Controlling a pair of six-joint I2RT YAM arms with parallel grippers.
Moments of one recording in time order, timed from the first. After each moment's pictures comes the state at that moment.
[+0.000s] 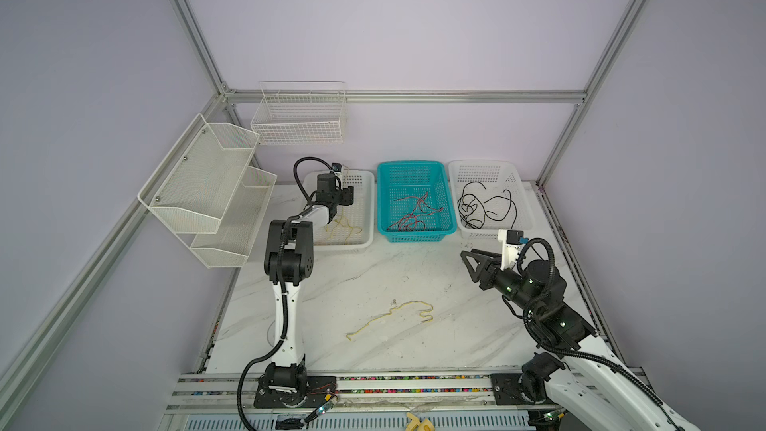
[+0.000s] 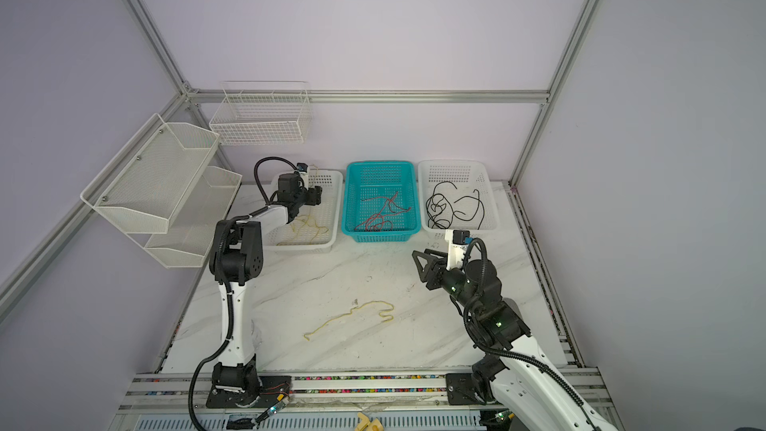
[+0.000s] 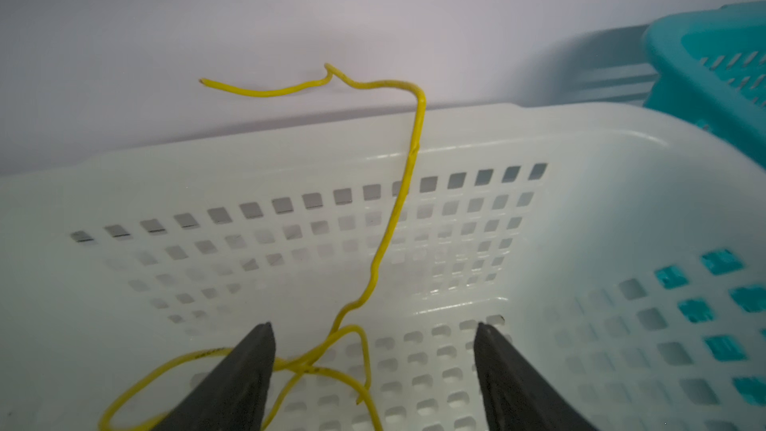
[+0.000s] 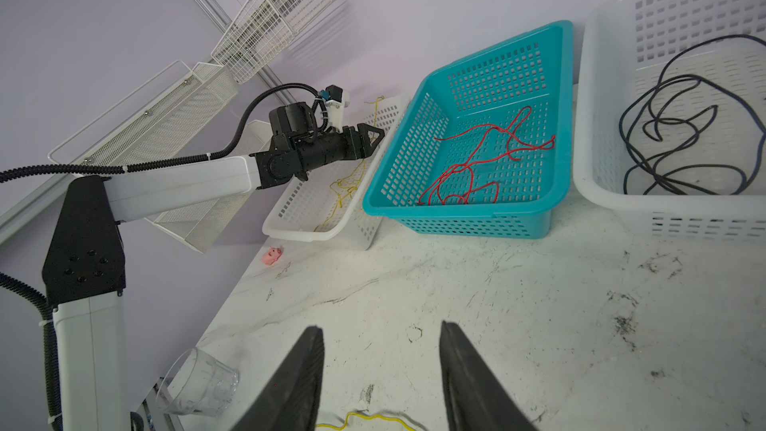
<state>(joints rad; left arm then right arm) -0.07 2.38 1.79 0.11 0.04 0.04 0.49 0.66 0.52 -0.02 -0.19 0.56</state>
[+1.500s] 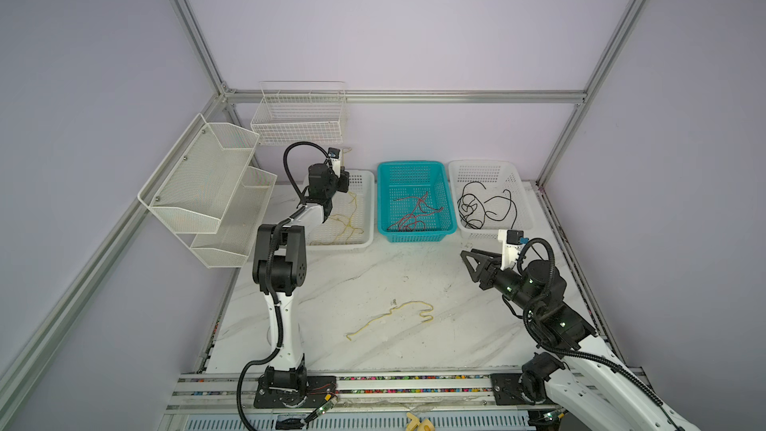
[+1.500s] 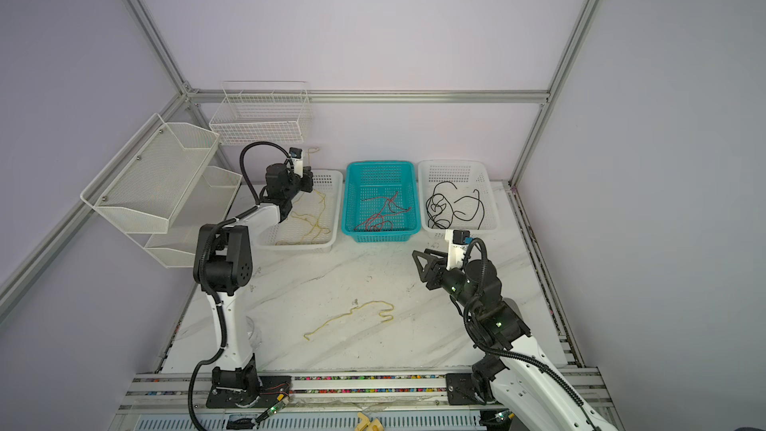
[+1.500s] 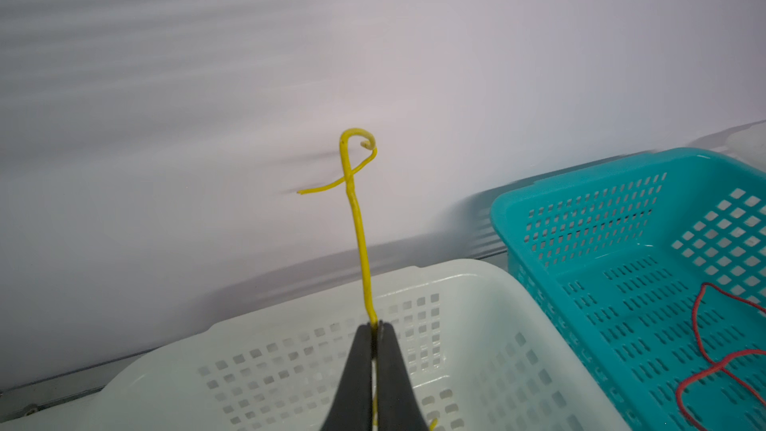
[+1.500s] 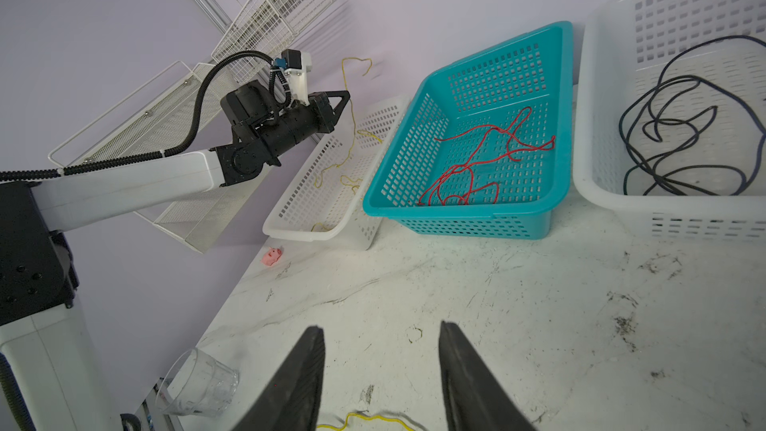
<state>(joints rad) -0.07 2.15 1.61 0.35 0.13 0.09 0.49 0.66 0.52 -0.02 -0.19 0.56</state>
